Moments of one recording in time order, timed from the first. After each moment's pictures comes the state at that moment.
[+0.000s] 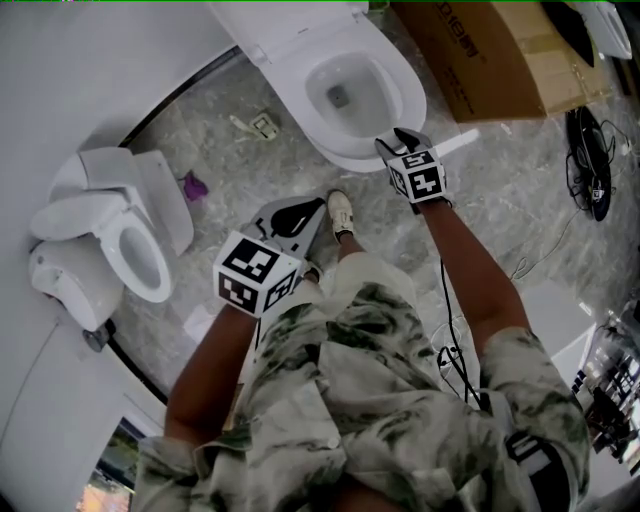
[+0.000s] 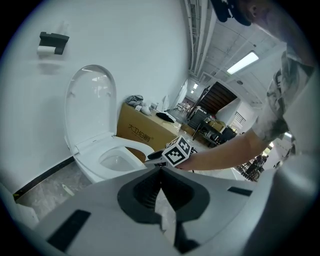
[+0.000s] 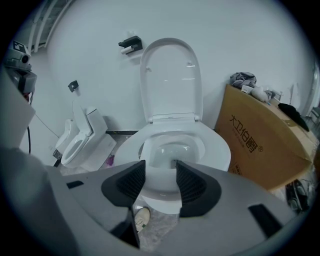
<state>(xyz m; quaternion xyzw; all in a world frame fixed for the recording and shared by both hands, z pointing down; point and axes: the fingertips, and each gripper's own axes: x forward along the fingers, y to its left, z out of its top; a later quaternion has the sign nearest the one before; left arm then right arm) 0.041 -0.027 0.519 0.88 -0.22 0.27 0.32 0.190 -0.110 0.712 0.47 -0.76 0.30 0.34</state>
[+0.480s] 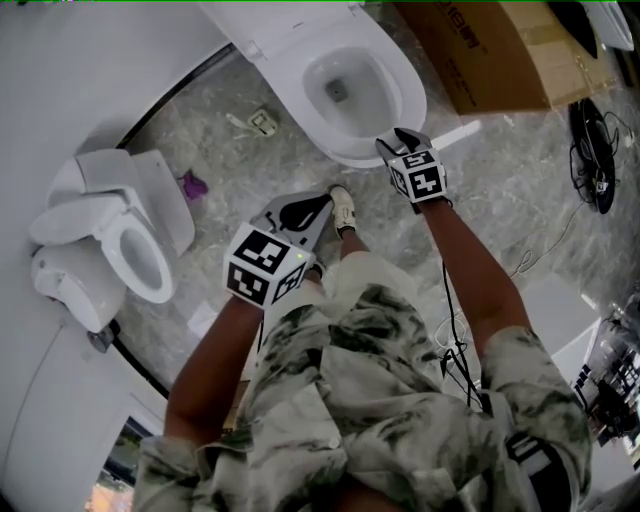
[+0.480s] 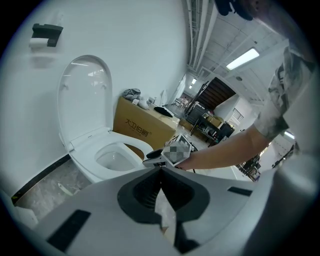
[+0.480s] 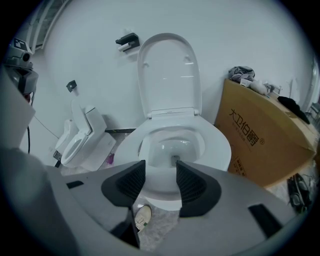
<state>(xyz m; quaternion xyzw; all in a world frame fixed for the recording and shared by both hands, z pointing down) 0.058 -0.027 0.547 0.88 -0.19 0.30 0.32 0.196 -0.100 0.738 0.47 -0.75 0.32 0.34</state>
